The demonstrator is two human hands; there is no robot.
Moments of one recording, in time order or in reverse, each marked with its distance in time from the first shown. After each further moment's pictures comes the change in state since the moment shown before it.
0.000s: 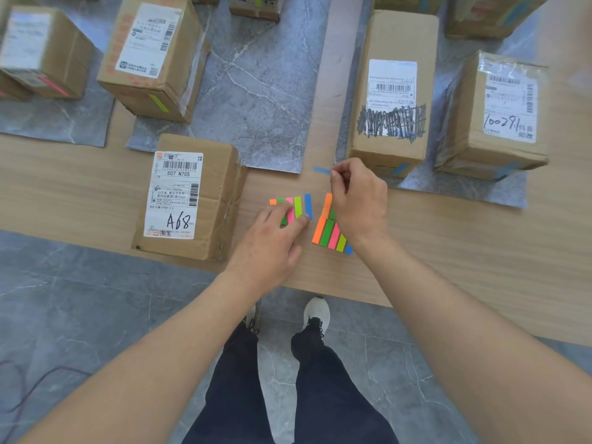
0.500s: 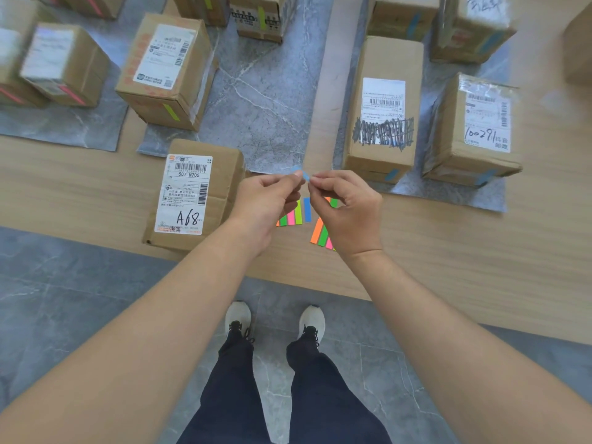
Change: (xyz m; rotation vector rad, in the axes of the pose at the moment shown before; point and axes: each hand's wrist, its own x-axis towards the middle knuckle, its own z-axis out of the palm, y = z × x) left_hand 0.039 0.028 -0.074 -1.499 0.168 -0.743; right_hand -0.032 -0.031 -0.018 0.353 0.152 -0.291
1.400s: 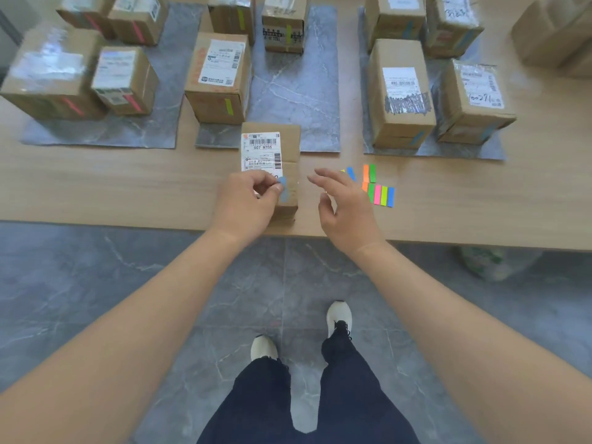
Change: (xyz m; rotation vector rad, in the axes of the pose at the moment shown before) left_hand -0.064 0.004 -0.187 0.775 -0.040 0.592; right_hand -0.101 -0.105 0.079 -0.298 -0.161 0.010
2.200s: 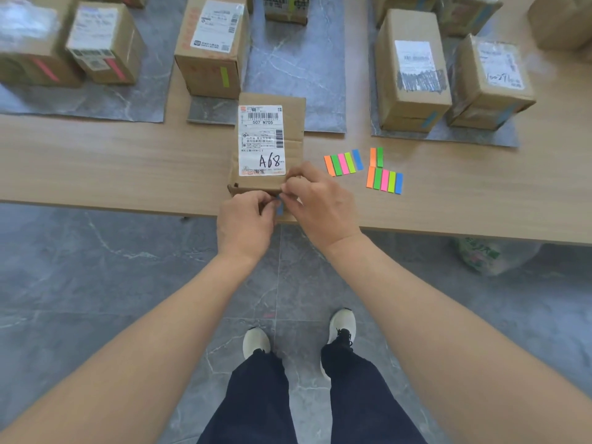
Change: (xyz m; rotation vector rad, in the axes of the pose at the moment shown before) left_hand -0.022 -0.060 0.042 0.161 0.073 -0.026; right_hand -0.007 -0.008 0.048 -0.281 -0.004 -0.210
